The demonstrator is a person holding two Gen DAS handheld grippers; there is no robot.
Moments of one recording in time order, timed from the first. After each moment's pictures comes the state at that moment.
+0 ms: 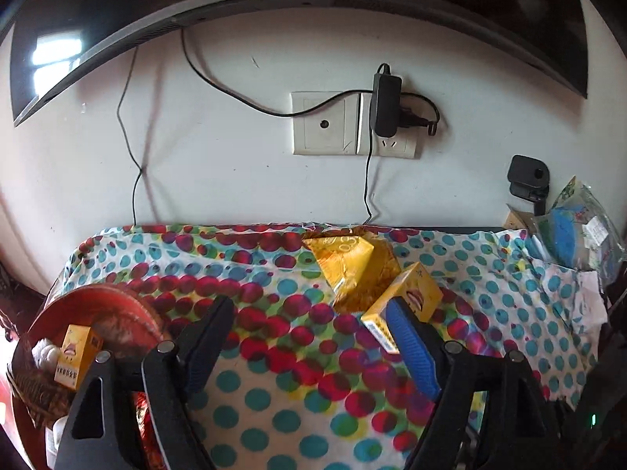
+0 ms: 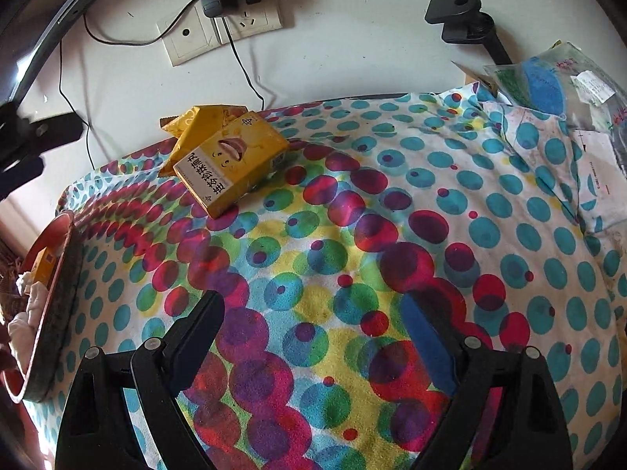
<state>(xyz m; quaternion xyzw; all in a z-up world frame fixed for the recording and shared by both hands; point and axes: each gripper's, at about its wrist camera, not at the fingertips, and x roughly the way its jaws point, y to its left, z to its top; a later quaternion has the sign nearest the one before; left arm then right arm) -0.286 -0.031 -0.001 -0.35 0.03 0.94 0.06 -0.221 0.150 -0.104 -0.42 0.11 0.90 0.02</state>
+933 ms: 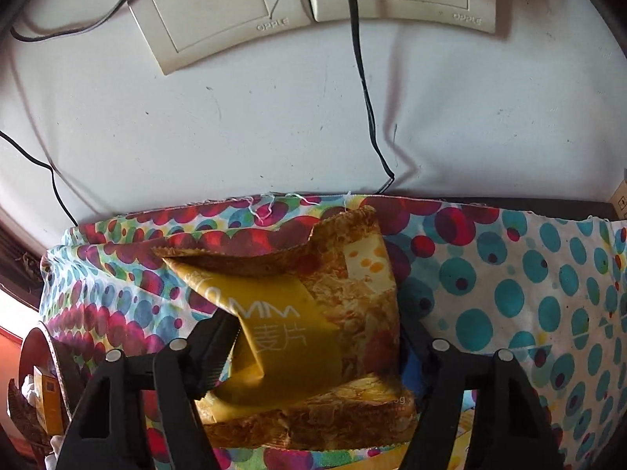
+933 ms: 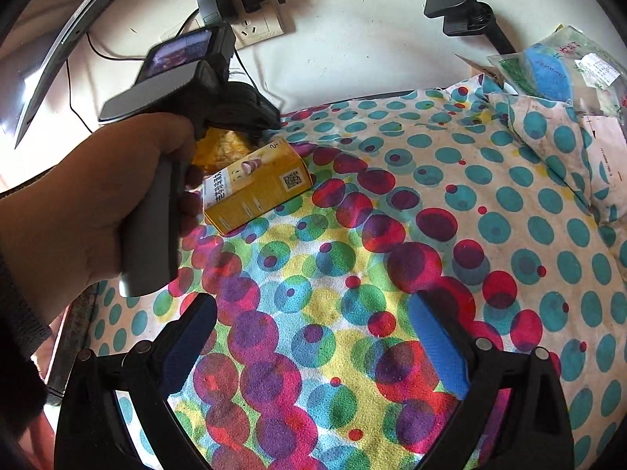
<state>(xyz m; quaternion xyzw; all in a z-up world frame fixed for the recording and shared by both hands) -0.444 0.055 -0.111 -0.47 0.10 0.88 -0.02 -0.223 0.152 -0.100 -0.41 0.14 0.90 0.00</state>
